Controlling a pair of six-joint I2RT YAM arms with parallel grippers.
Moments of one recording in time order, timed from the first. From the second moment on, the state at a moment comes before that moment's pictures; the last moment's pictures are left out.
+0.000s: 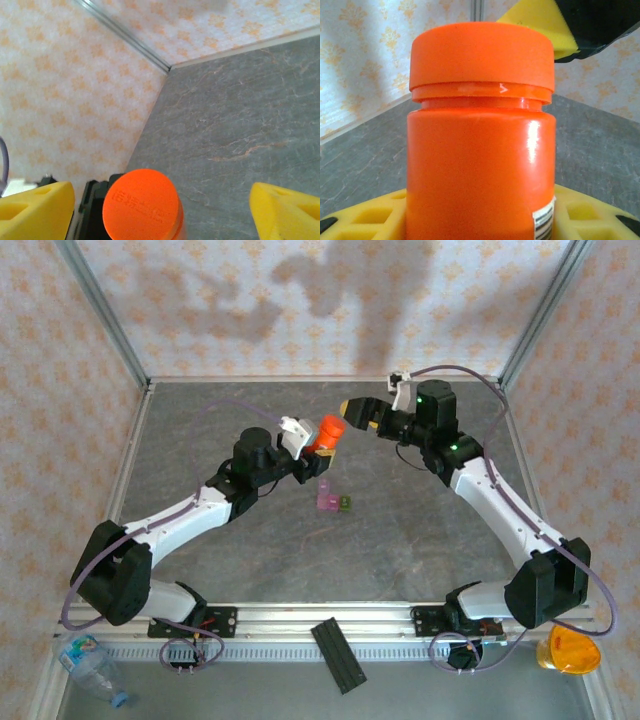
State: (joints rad) left arm -0.53 1.39 0.86 0.31 0.33 0.04; right arm 0.39 1.34 1.20 -0.18 -0.51 0.68
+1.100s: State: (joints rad) left arm -0.54 1.43 0.90 0.25 0.25 0.15; right arm 0.60 1.48 1.40 -0.46 -0.16 0.89
